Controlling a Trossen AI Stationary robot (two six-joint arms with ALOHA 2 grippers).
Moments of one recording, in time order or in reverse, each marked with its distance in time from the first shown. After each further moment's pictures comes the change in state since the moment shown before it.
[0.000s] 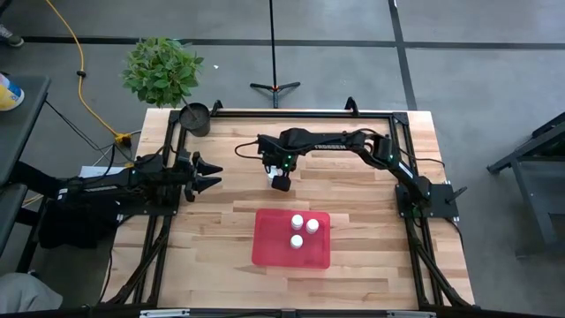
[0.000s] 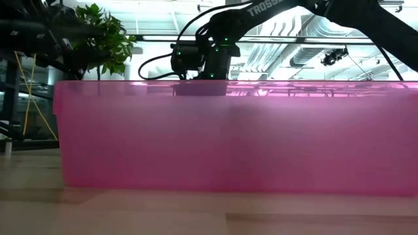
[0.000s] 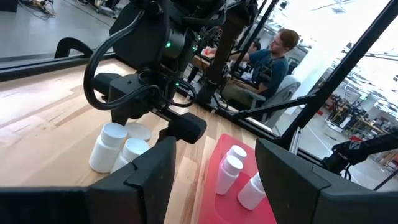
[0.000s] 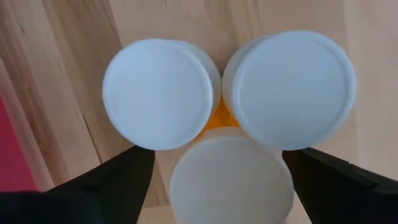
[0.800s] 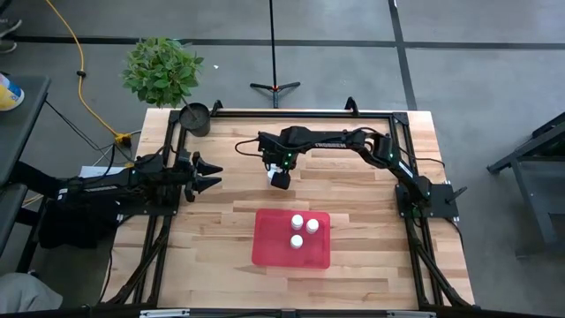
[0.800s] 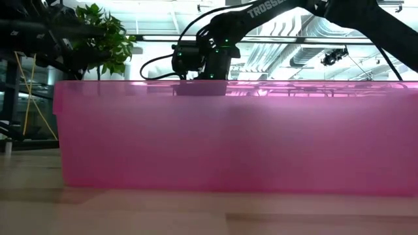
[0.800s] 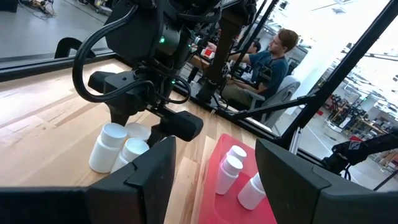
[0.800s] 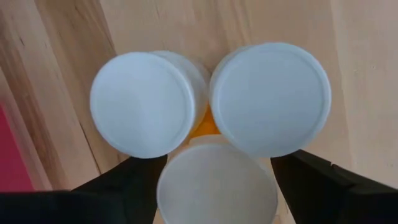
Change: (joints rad) left arm 0.000 0.000 0.000 0.001 0.000 -0.001; right arm -0.015 0.000 0.000 0.014 -0.011 0.004
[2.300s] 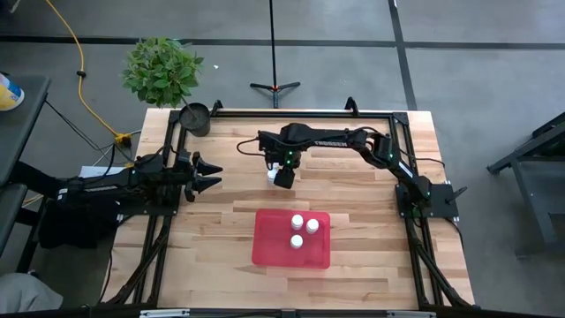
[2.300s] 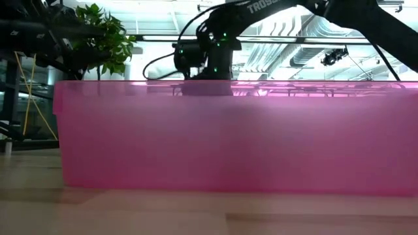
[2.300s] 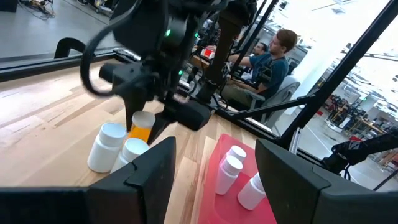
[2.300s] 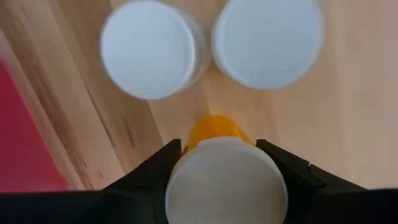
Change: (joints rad) left arm 0.000 0.000 0.000 0.001 0.000 0.000; right arm 0.003 0.001 0.079 -0.182 0.013 0.022
